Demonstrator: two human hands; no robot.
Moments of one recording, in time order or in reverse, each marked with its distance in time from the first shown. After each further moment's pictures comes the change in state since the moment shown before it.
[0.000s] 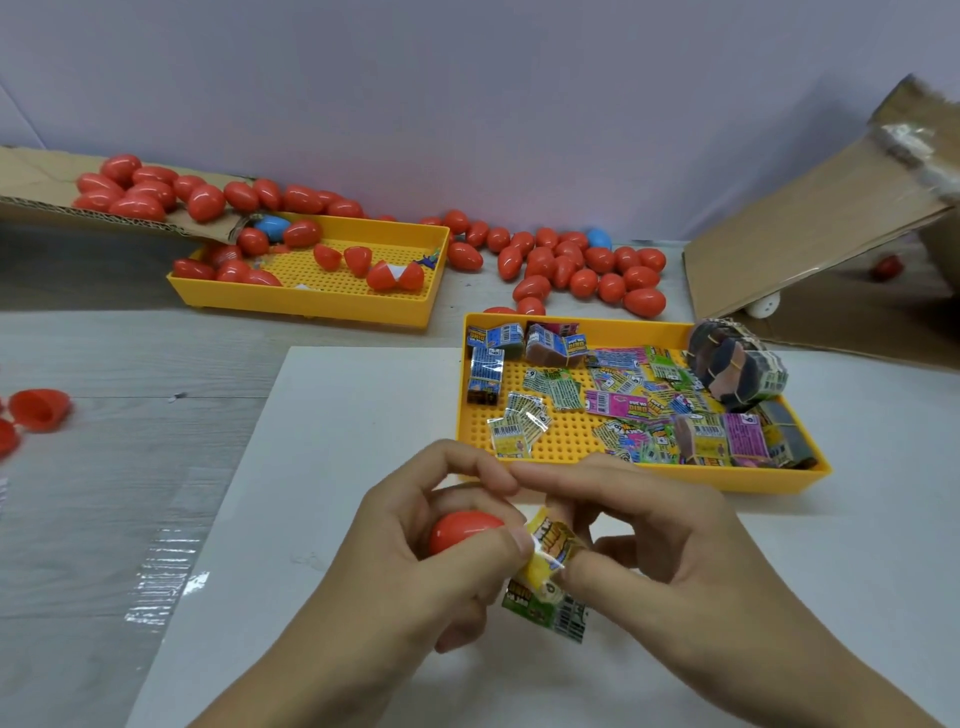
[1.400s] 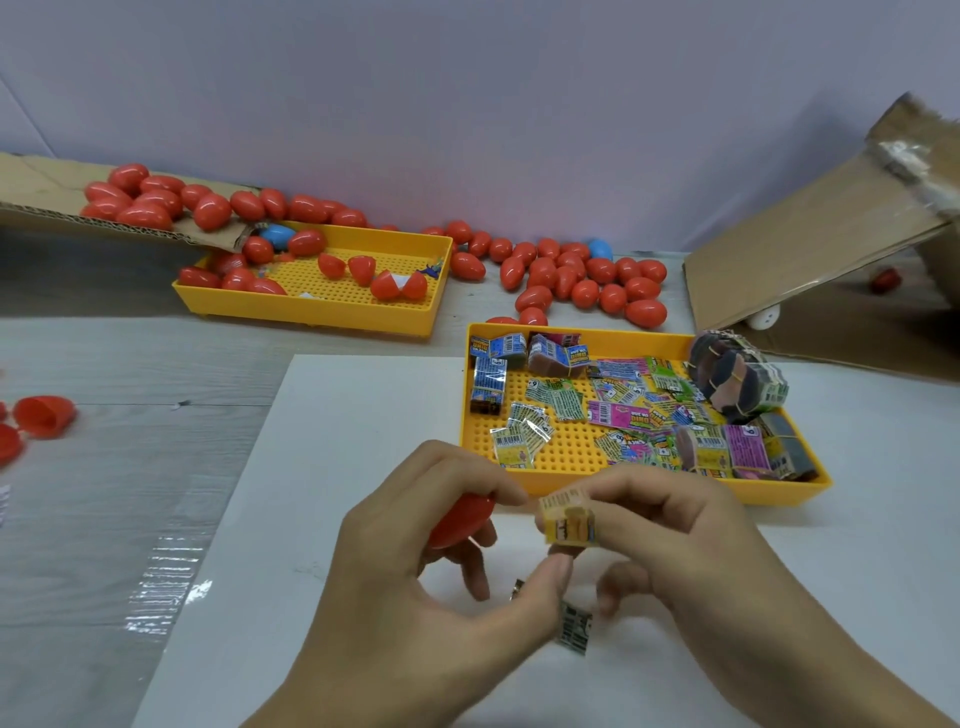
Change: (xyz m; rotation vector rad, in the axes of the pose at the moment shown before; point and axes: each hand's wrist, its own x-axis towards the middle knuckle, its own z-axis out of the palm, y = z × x) left_hand 0.003 0.005 0.004 0.513 0.133 0.426; right_hand 0.007 0.000 -0.005 0.257 0.130 0.263
